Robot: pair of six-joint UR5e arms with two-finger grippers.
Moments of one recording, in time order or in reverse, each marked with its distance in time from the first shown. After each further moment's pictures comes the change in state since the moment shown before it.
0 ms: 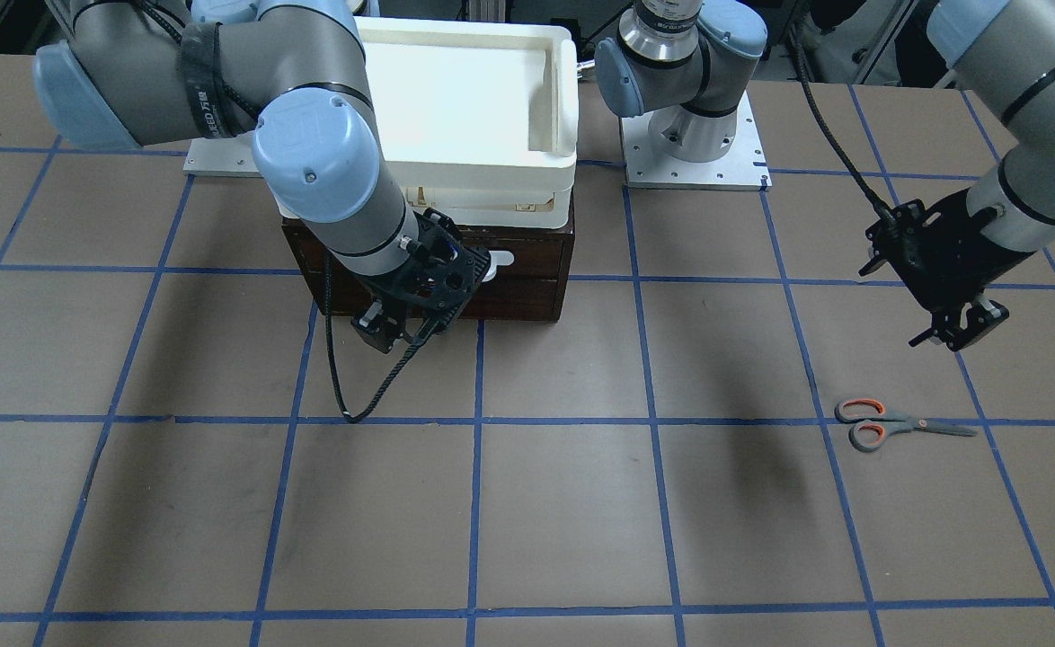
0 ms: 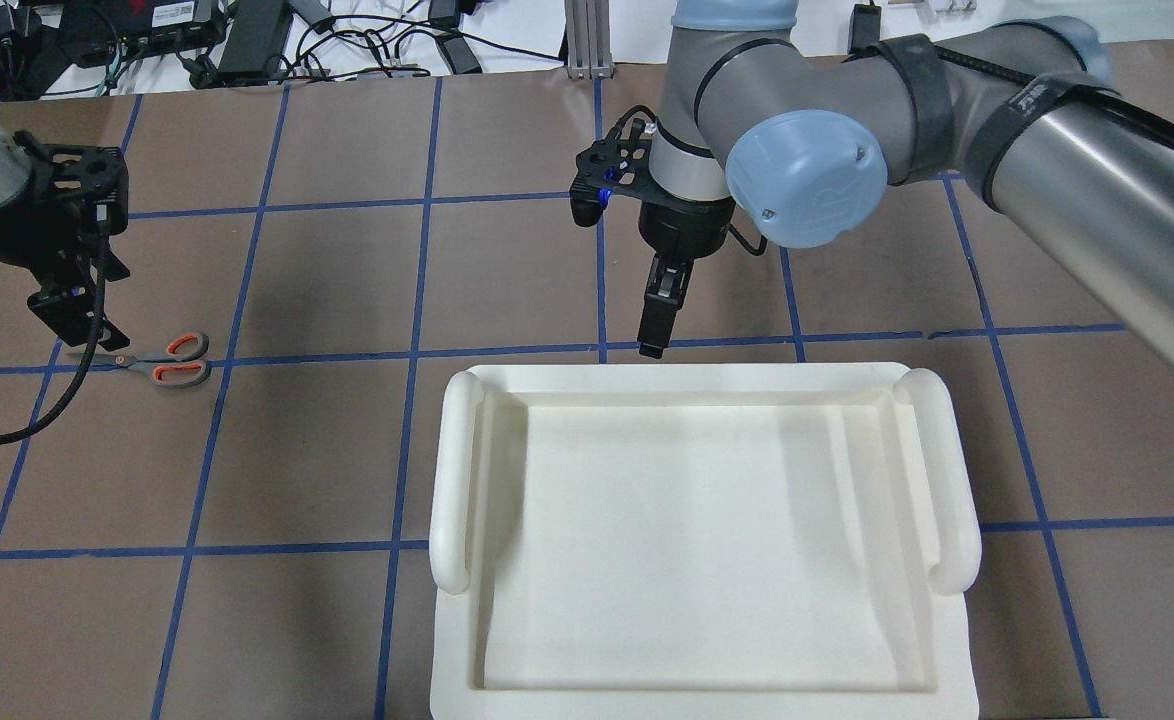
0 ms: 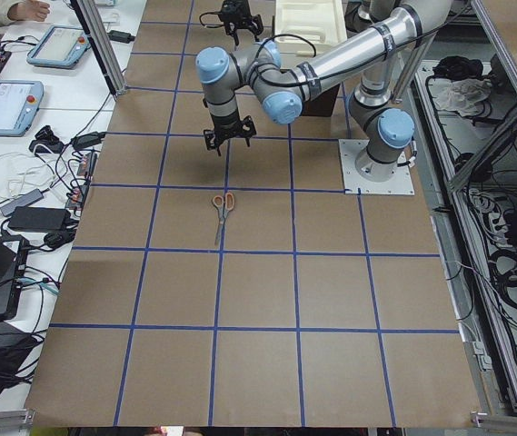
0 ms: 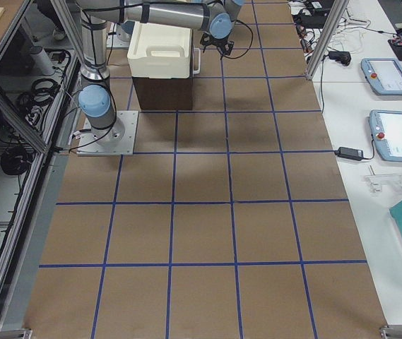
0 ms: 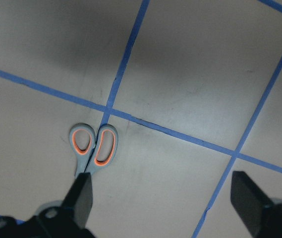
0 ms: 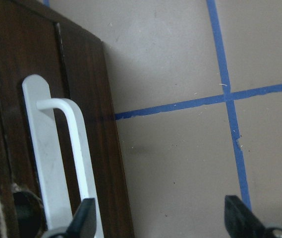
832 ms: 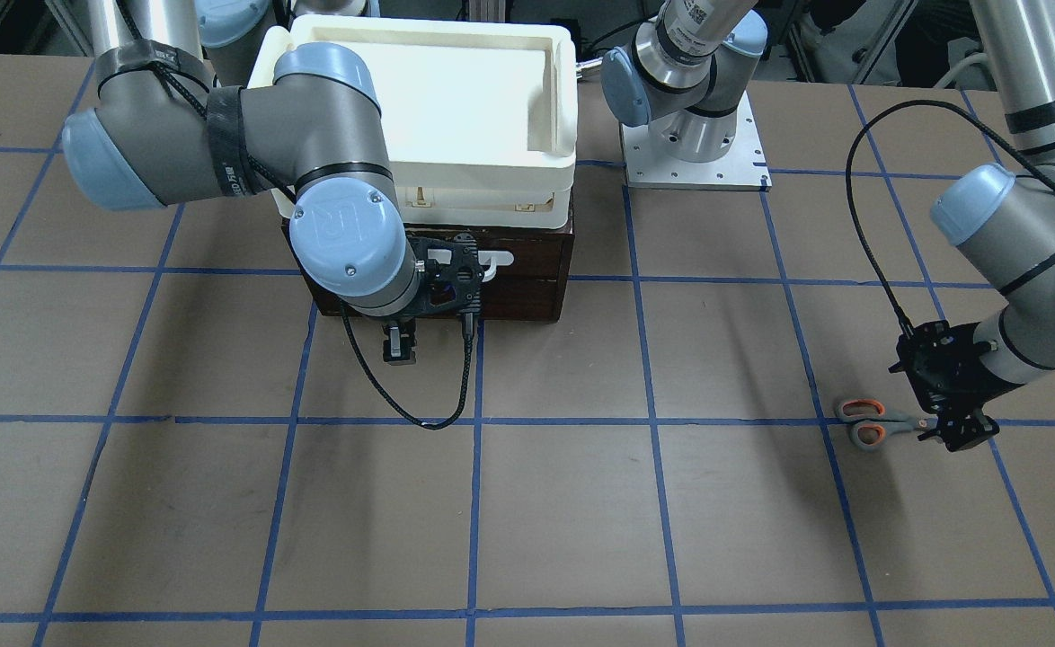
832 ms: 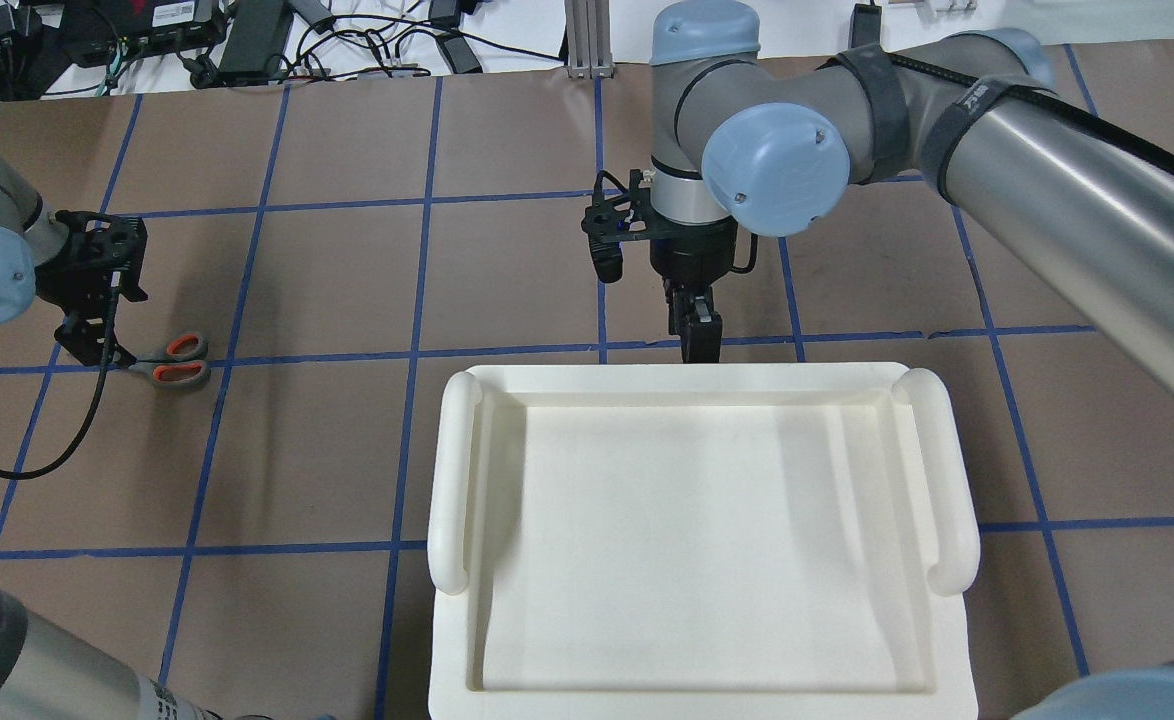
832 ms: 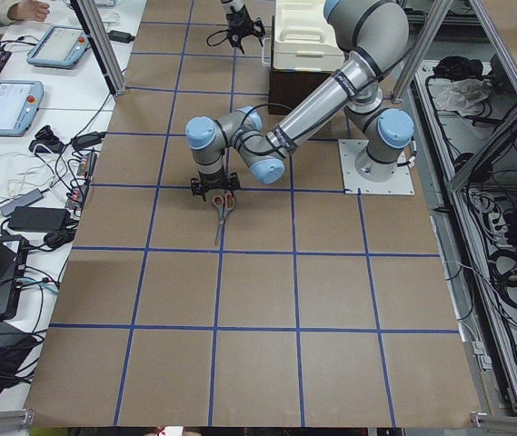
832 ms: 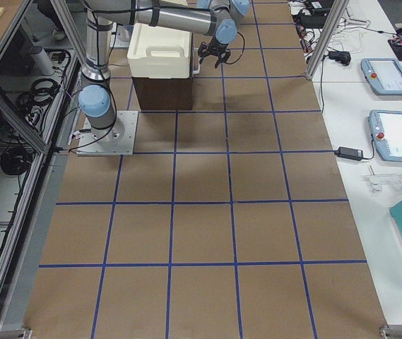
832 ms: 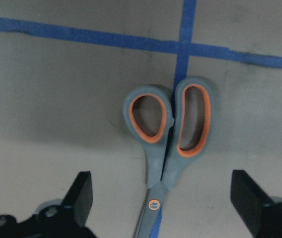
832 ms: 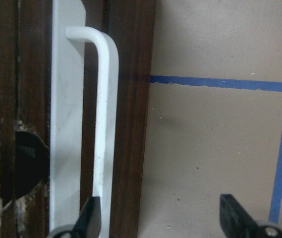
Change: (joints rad) left arm 0.081 -0.225 -0.019 0.314 -0.003 0.243; right arm 0.008 0.055 -0.027 0.145 -0.066 -0.211
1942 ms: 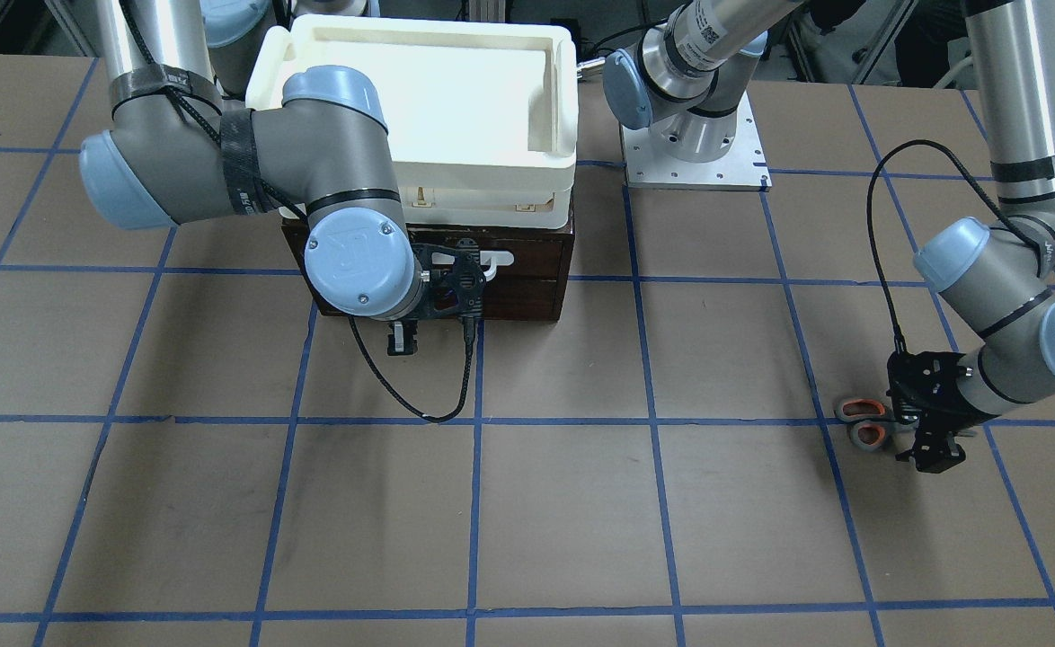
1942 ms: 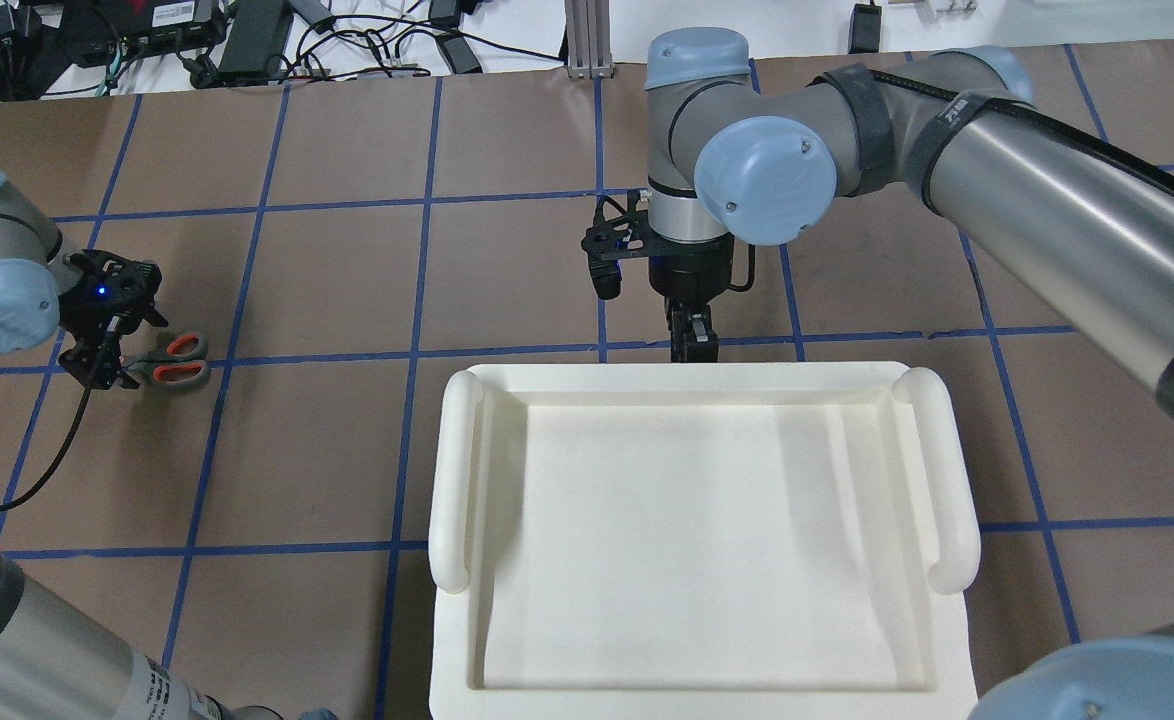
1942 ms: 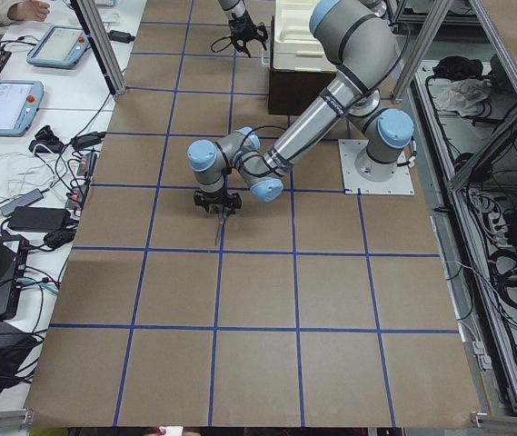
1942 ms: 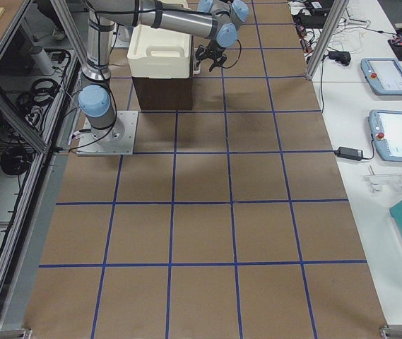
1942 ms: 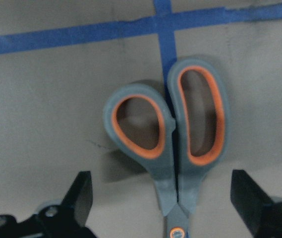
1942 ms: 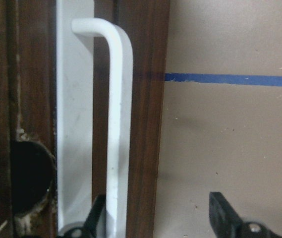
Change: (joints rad) left arm 0.037 -0.068 -0.027 0.050 0.000 0.263; right arm 0.003 0.026 0.013 -0.008 0.002 0.016
